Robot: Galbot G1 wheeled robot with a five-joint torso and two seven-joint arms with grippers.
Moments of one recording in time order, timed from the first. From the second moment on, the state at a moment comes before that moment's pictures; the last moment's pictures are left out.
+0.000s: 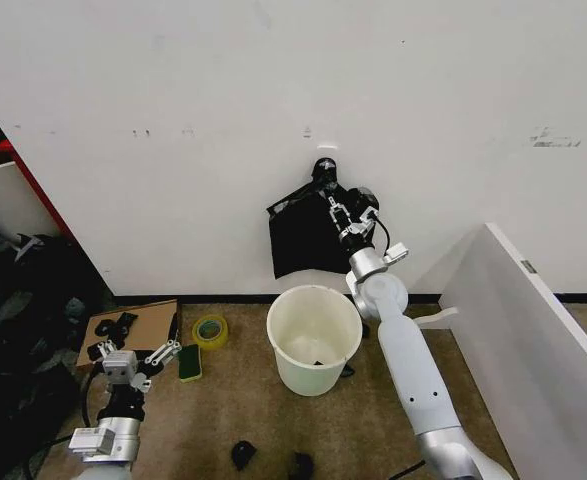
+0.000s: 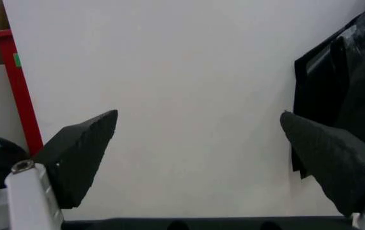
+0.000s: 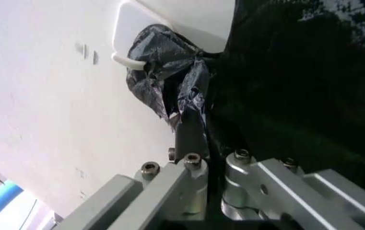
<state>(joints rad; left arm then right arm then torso) 1.70 -1.23 -0.61 -2.04 -0.25 -0.37 -0.12 -0.70 1.53 0.37 1.36 1.18 -0.12 -0.29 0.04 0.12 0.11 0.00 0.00</state>
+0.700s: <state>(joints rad) 1.68 -1.22 -0.58 -2.01 -0.25 -0.38 -0.12 -0.99 1.38 0.20 1.62 0.85 -0.01 -0.24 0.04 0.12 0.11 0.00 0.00</state>
